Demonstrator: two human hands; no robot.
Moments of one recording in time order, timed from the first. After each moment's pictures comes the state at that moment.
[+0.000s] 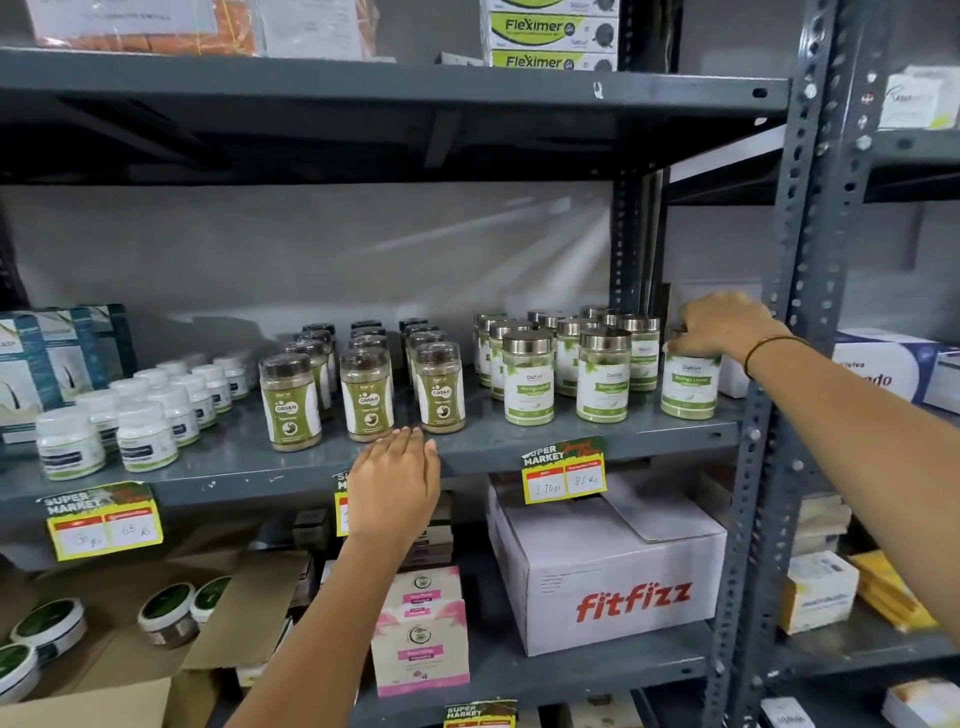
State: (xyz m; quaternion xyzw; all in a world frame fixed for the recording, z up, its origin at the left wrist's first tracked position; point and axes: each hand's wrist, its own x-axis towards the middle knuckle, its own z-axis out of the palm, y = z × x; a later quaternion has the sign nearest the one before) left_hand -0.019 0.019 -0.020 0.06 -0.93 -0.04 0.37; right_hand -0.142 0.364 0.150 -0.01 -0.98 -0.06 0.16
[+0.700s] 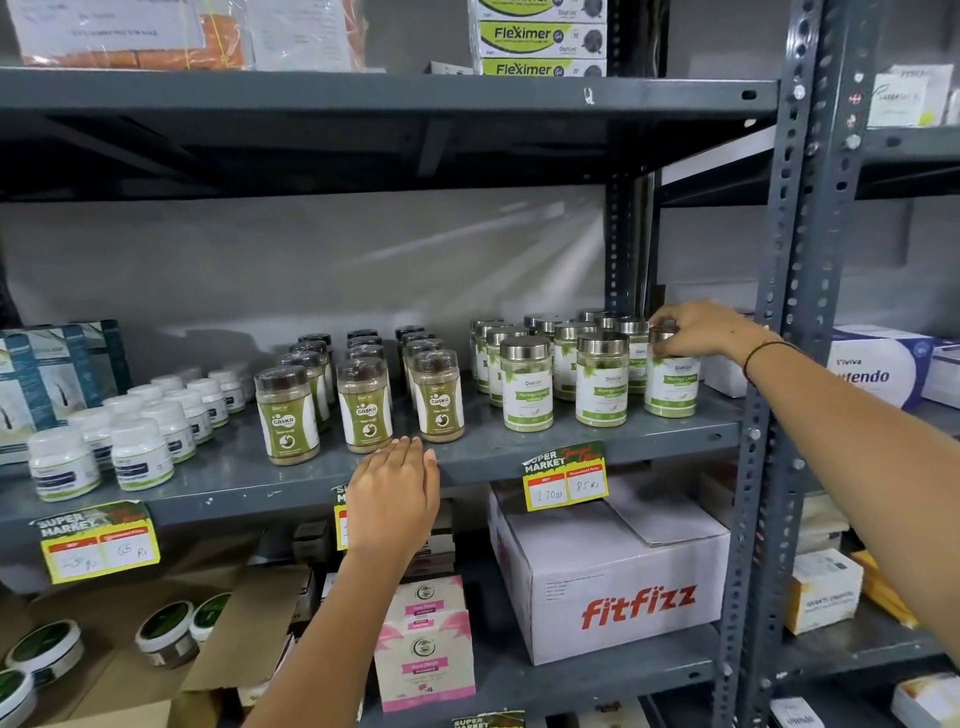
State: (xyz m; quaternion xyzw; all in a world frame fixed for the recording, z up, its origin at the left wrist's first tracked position) left_hand -0.017 0.020 -0.020 0.06 -0.92 -0.04 0.38; right_hand -0.157 0.364 0.146 0.07 -0.98 0.10 0.13
